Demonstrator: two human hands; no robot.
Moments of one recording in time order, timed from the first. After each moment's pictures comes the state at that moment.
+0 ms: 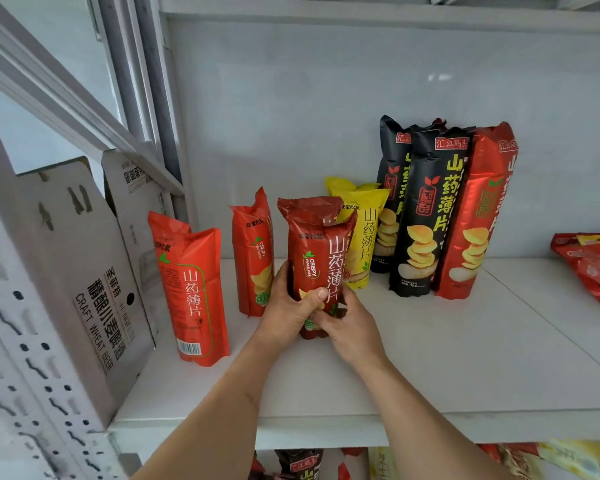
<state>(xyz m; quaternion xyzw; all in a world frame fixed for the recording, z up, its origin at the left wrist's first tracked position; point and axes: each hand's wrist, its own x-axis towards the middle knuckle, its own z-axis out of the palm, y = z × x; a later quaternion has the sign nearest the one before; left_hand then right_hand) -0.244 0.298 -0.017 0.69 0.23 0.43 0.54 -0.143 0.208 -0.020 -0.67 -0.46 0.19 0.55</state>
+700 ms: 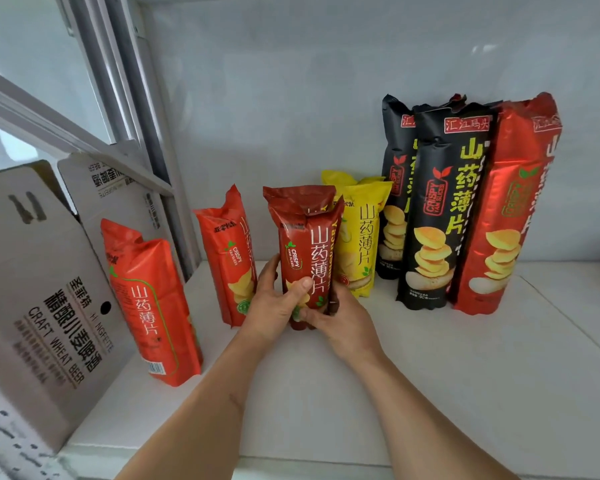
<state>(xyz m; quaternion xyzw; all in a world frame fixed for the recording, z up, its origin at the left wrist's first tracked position) -0.208 0.340 -0.027 0.66 0.33 0.44 0.52 -0.086 0.259 -0.040 -0.66 -0.50 0.21 0.52</state>
